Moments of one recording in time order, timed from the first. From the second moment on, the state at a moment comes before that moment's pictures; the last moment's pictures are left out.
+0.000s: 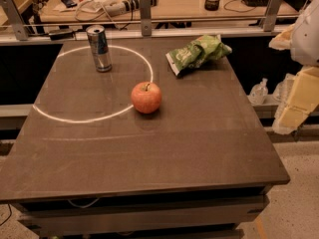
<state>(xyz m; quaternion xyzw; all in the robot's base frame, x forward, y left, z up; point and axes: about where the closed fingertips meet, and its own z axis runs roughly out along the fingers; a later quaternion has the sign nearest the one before) 0.438 -0.217 0.977 -0.60 0.78 -0.04 0.16</state>
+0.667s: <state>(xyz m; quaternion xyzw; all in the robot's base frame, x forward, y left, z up) 0.437 -0.215 0.974 -0.59 0.79 -0.01 0.18</state>
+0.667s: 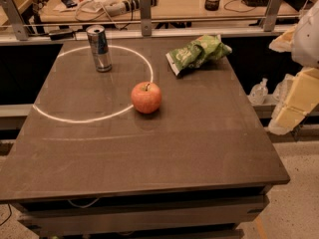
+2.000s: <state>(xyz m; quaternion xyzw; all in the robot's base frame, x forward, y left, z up) 0.435 -0.124 0.930 -0.47 0.75 0.19 0.42</state>
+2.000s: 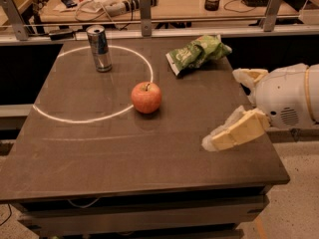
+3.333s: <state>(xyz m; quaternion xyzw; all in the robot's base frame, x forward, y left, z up) 0.449 -0.058 0.893 -0.41 0.77 0.19 0.45</state>
